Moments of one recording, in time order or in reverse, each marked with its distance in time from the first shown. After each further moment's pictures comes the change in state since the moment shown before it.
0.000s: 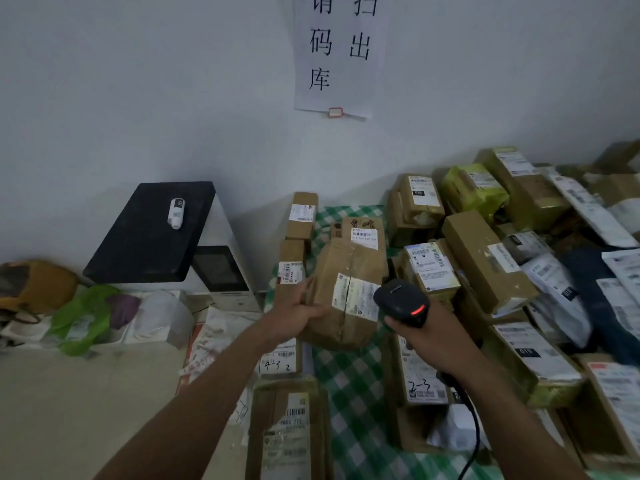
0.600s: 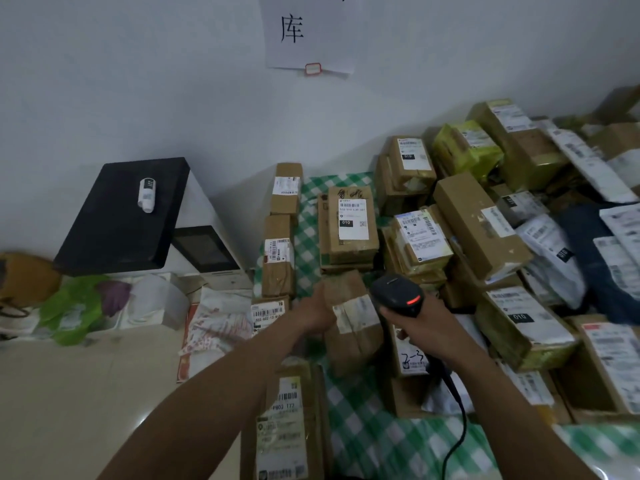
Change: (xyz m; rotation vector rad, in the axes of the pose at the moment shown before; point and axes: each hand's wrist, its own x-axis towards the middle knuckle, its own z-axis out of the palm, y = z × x) left_hand 0.062 -0.033 0.064 0.541 0.015 -0.197; right_hand 0.007 0.041 0.011 0.056 -0.049 0.171
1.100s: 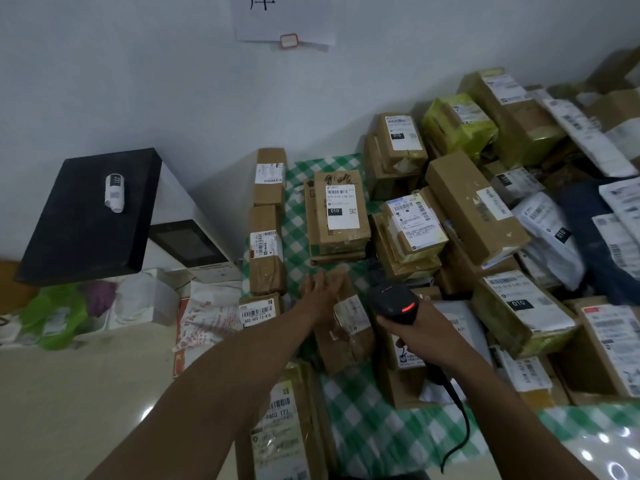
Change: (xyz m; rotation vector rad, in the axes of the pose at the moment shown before) left_hand 0.064 -0.004 0.030 0.524 -0.150 0.131; right_hand 0.008 0.030 0.012 0.048 0.004 0.087
